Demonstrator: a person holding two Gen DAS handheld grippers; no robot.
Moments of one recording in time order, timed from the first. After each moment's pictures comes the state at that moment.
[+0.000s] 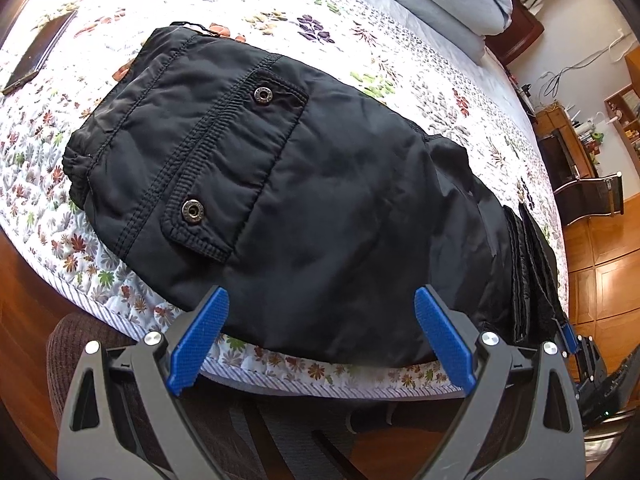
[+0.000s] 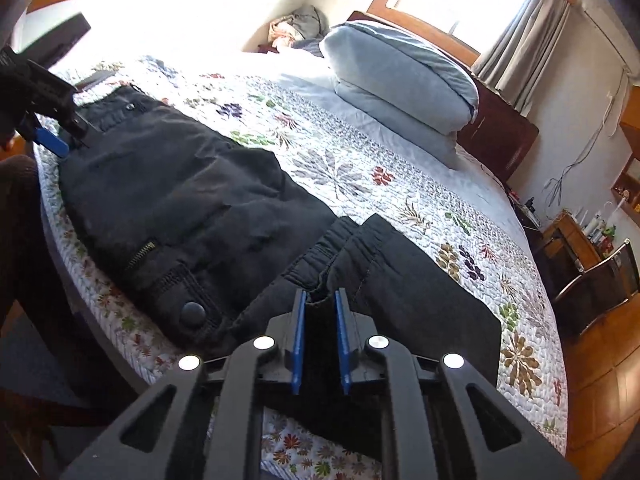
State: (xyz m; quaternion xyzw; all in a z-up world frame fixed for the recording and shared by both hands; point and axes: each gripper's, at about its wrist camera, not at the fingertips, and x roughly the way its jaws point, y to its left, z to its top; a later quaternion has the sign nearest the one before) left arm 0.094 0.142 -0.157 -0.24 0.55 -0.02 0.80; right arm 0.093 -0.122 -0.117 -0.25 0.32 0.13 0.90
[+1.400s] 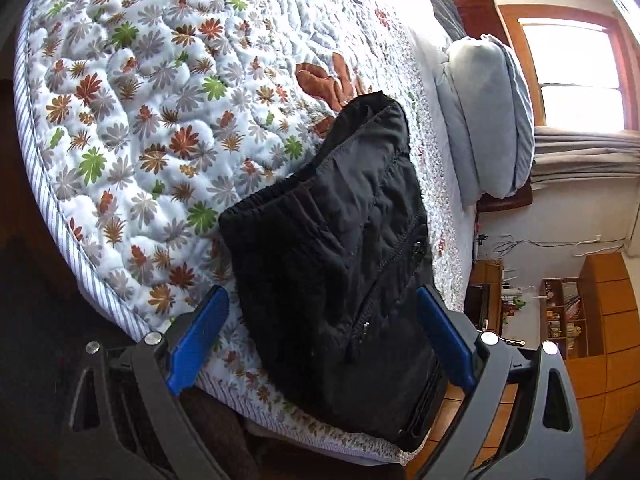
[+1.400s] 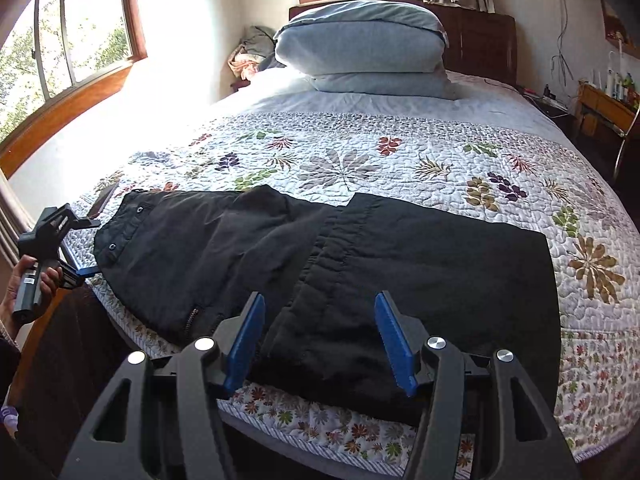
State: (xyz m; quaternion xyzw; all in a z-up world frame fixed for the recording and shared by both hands) left arm 0.075 0.287 -0.210 -0.55 0.42 0.02 0.72; right arm 0.119 -0.176 -0.100 0.00 0.39 0.16 0.91
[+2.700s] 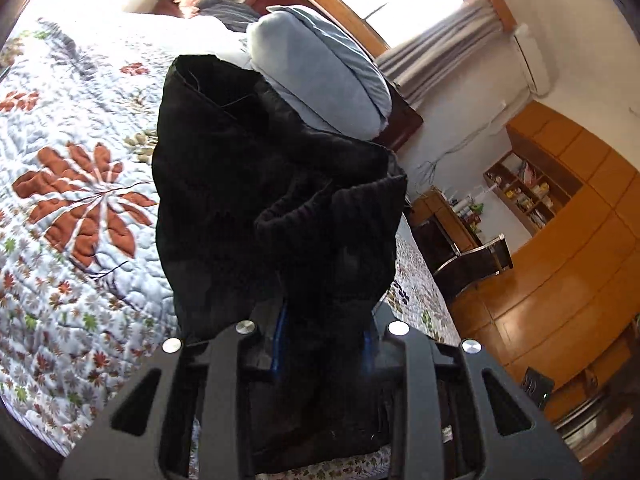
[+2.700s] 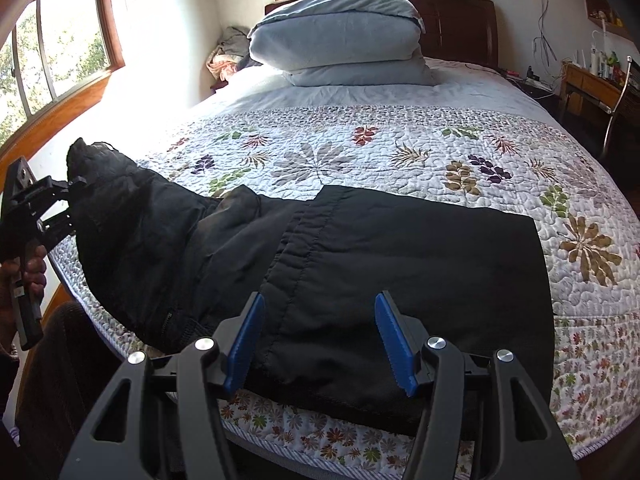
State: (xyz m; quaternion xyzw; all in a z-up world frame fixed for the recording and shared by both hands) left arm 0.148 0.105 -0.089 -0.32 0.30 -0.19 0.88; right arm 0.137 -0.205 -0.106 0.04 0.40 0.13 0.91
